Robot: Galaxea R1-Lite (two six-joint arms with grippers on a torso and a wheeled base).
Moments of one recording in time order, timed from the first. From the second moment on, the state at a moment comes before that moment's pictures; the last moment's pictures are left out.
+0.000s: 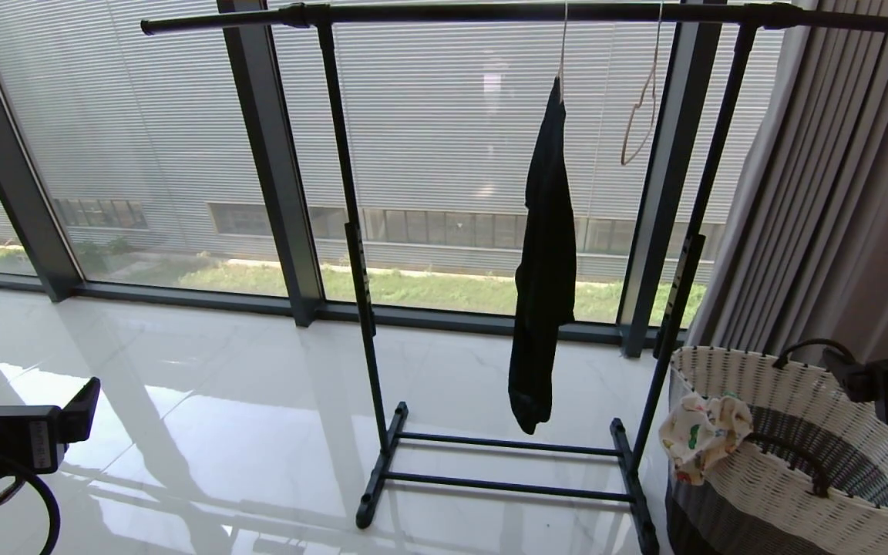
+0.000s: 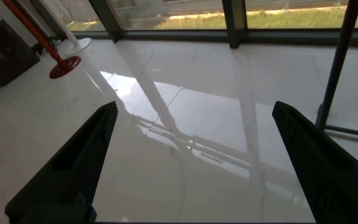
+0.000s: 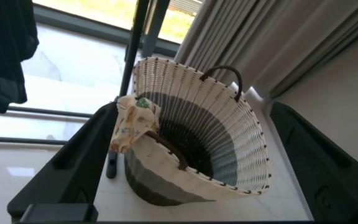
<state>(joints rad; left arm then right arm) 0.07 1.14 -0.25 -0.69 0.37 0.32 0.32 1.17 -0.51 -0.40 -0.52 -0.17</state>
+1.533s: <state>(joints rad) 0.07 1.11 -0.24 -0.69 0.36 0.32 0.32 1.13 -0.47 -0.40 -0.32 -0.19</state>
